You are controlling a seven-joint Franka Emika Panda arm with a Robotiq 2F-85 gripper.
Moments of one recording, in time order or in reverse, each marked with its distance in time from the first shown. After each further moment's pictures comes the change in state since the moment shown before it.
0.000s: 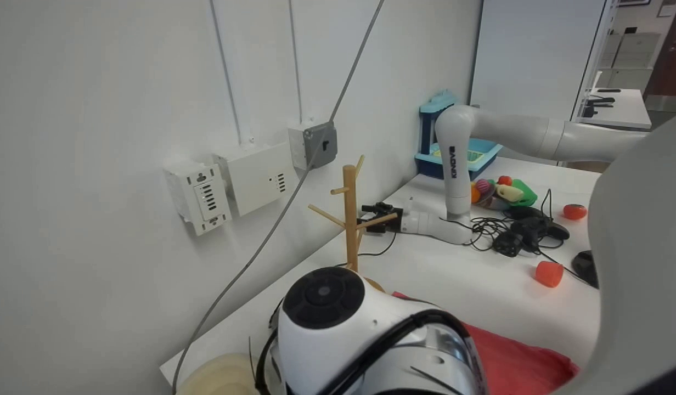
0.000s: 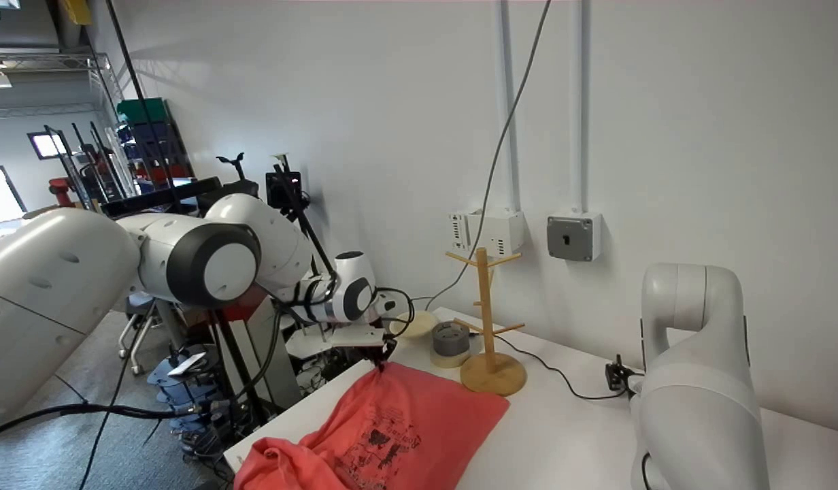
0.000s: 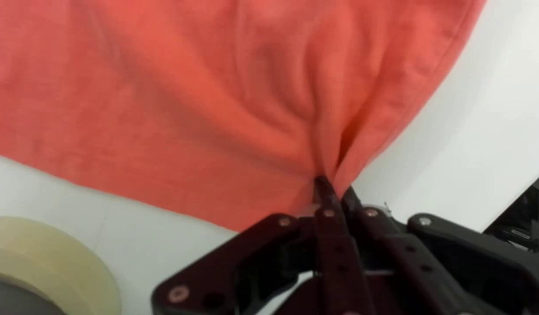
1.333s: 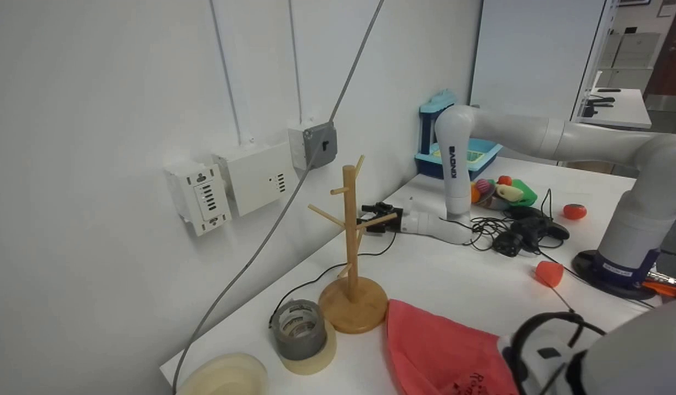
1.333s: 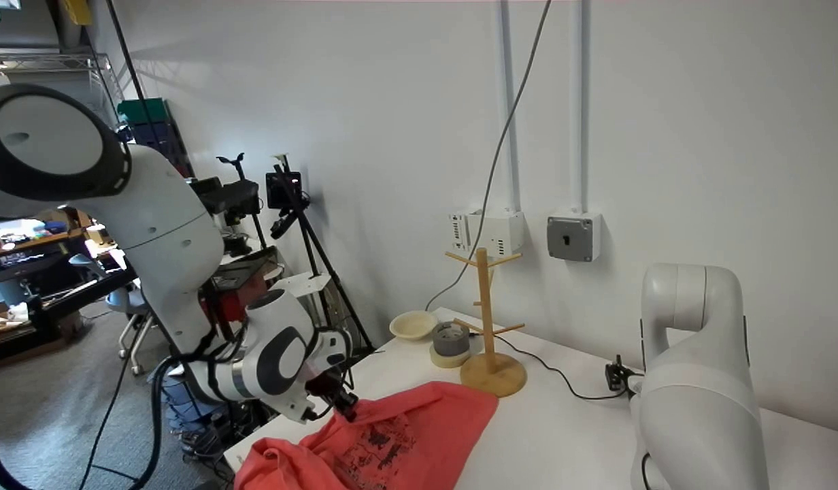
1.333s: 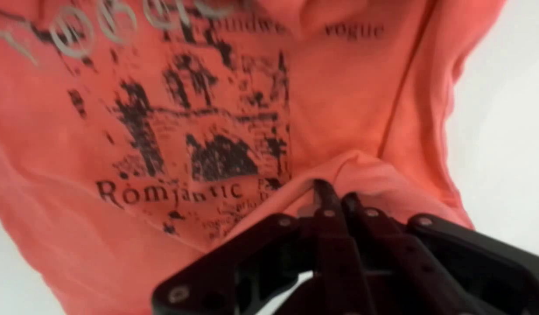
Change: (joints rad) arm 0.321 -0.511 -0.431 -1.047 0.030 0.733 0.481
